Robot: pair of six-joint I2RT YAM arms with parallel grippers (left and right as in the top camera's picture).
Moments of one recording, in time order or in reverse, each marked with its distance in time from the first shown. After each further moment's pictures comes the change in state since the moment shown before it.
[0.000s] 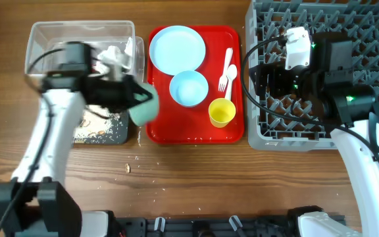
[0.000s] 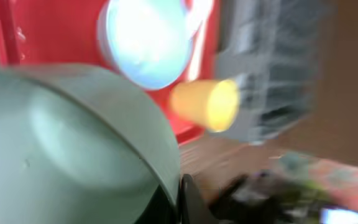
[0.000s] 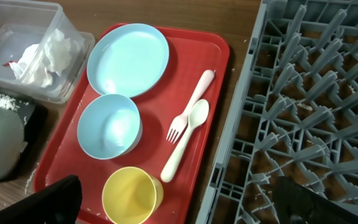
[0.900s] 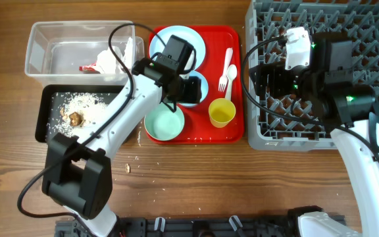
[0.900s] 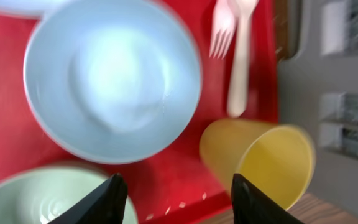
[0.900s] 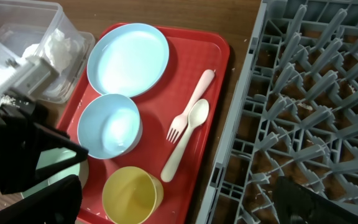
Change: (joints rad) left arm -0.482 0.248 0.213 0.144 -0.563 -0.164; right arm 0.000 0.000 0.000 -0.001 0.000 0.000
